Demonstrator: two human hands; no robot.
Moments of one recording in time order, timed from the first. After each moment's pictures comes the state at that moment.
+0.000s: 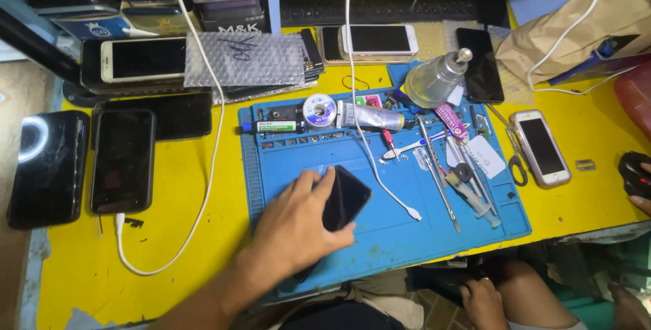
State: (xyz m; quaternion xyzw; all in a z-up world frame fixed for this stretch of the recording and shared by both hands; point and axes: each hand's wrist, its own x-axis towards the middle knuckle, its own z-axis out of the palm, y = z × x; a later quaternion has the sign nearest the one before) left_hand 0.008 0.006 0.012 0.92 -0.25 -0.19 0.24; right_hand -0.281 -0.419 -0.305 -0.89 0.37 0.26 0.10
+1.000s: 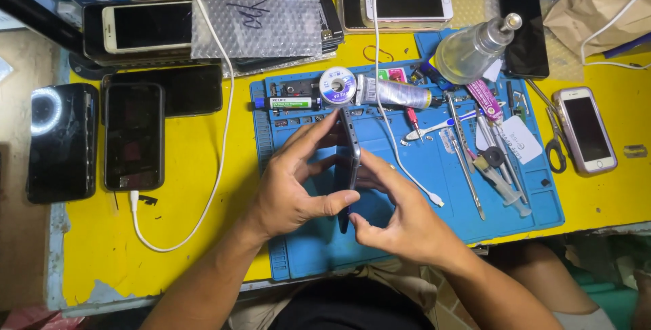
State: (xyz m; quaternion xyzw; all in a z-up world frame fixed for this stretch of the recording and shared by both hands) left_hand 0.028 0.032 0.004 0.64 -0.25 -0.13 0.71; right_hand -0.040 -0.168 0.003 -0.79 -0.13 0.05 0.60
